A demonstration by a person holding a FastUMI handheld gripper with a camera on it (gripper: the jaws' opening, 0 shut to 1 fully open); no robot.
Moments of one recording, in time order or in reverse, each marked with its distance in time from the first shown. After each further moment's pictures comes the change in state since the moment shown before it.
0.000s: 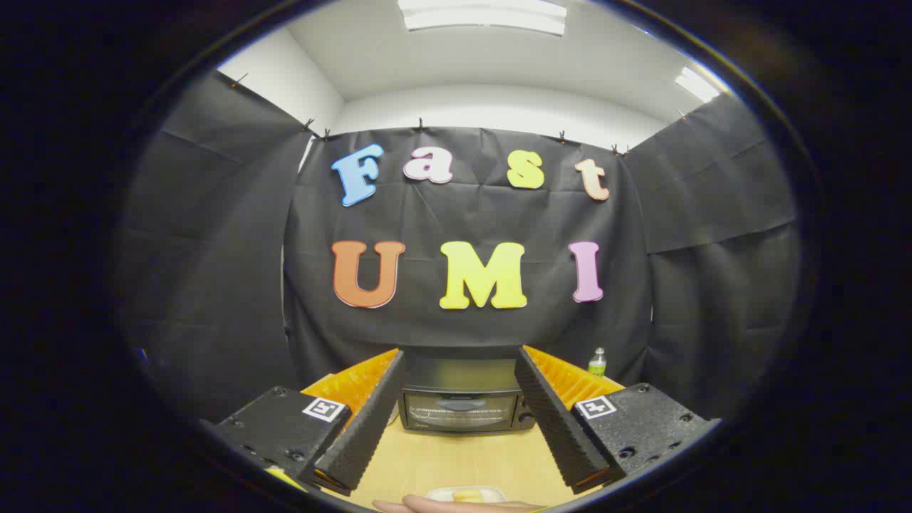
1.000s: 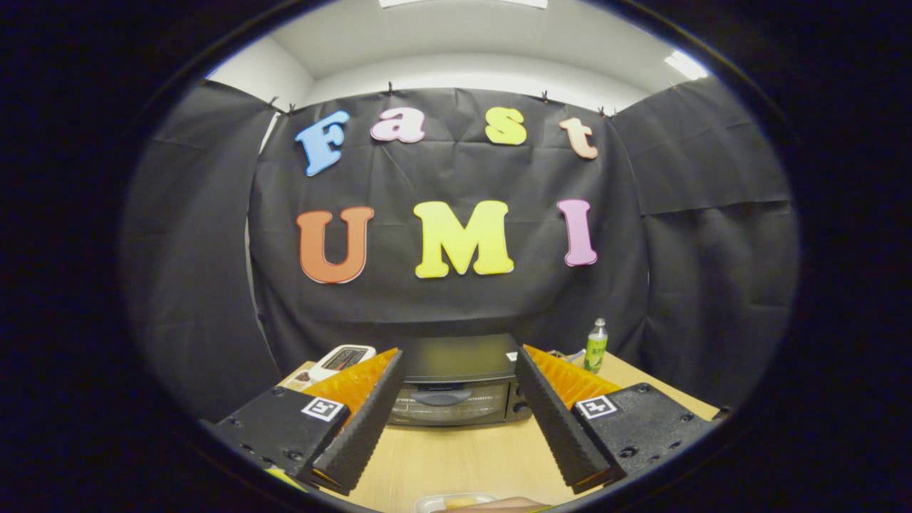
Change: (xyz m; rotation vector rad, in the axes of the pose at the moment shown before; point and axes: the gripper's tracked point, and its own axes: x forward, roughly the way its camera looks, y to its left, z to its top) arm 0.109 -0.041 -0.059 0.053 0.165 -0.072
